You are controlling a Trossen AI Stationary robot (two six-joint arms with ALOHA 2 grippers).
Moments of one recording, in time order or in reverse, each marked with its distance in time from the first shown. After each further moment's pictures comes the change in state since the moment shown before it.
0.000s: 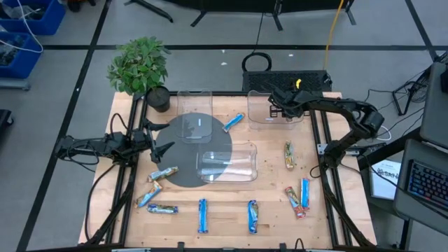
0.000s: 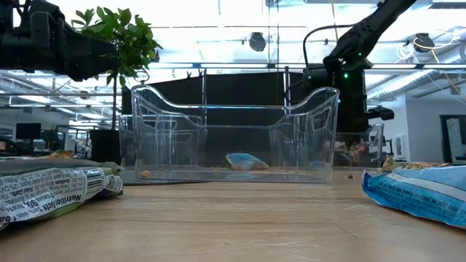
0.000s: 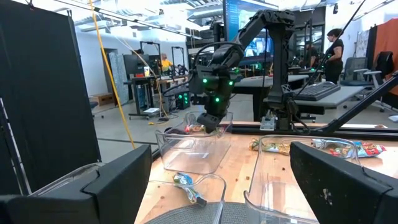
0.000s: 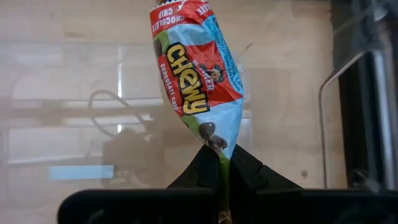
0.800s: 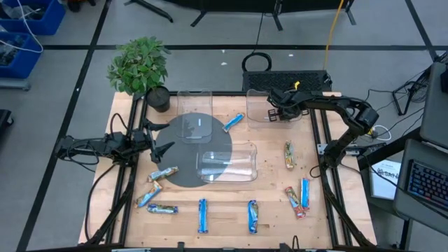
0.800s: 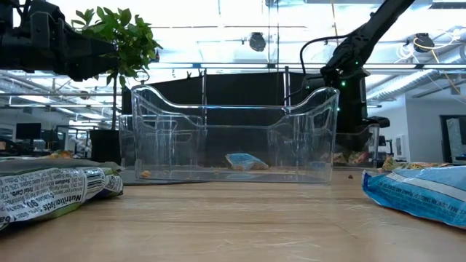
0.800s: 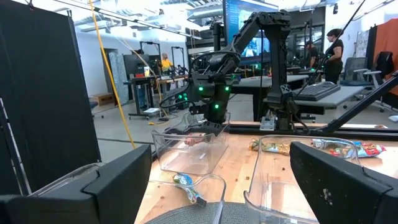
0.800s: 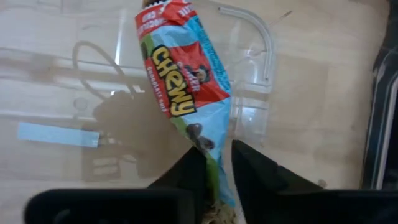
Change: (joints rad) left arm 0.000 0.000 0.000 0.000 0.000 0.000; right arm -0.021 0.072 -0.002 0.058 -0.099 -0.146
